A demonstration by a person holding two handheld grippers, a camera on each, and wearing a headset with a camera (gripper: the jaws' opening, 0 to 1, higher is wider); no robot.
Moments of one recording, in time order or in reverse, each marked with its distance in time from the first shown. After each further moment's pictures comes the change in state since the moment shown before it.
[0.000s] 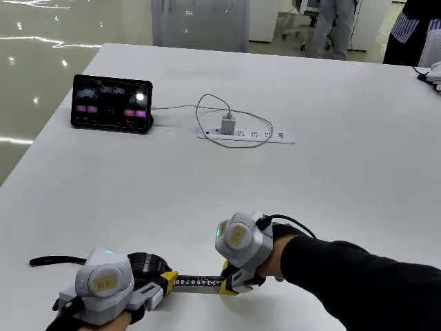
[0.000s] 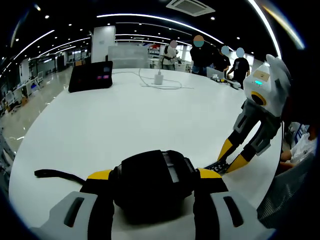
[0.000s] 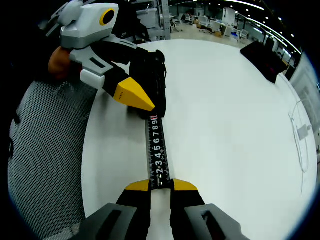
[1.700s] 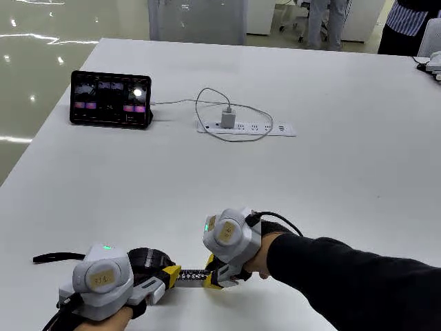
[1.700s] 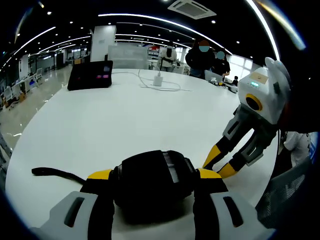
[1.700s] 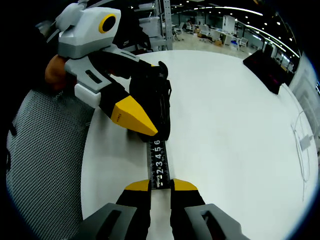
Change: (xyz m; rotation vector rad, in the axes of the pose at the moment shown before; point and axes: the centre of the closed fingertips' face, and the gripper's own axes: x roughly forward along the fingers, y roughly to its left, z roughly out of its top) left arm -0.003 0.000 0.000 -0.029 -0.012 -0.033; right arm 0.016 0.002 0.034 -0.009 -0.089 -0.001
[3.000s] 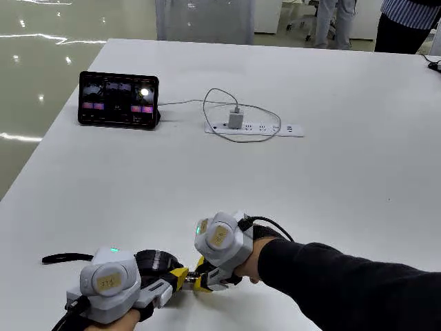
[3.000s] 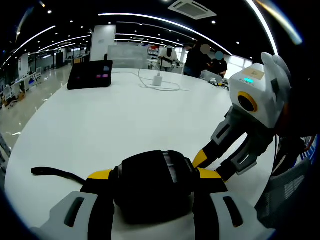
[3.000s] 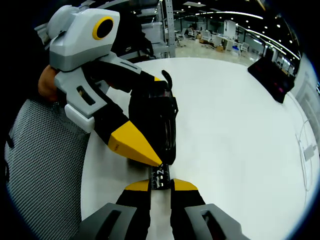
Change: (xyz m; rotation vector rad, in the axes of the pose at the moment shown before) left arm 0.001 0.001 0.000 -0.009 0.003 -0.008; right arm 0.018 0.003 0.031 -0.014 -0.060 0.021
